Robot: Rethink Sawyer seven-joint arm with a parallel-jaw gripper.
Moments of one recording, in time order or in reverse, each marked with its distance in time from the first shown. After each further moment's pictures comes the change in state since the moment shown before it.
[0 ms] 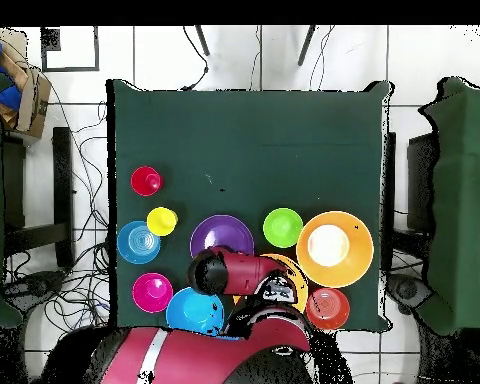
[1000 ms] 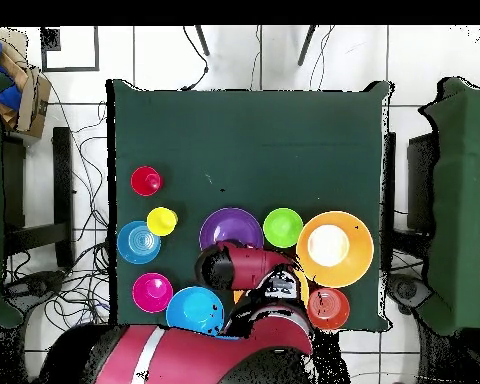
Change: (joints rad) arm 0.008 0.016 -0.044 -0.060 -0.046 0.000 0.000
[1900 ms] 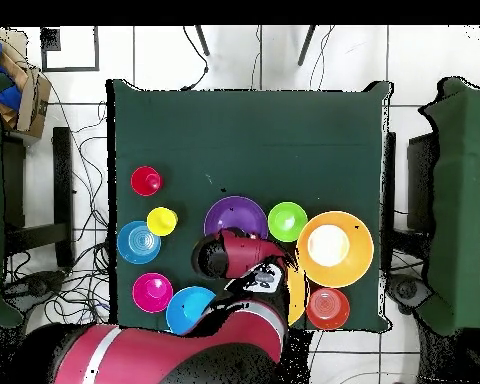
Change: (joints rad) arm 0.099 0.054 -0.105 -0.091 0.087 0.001 0.000
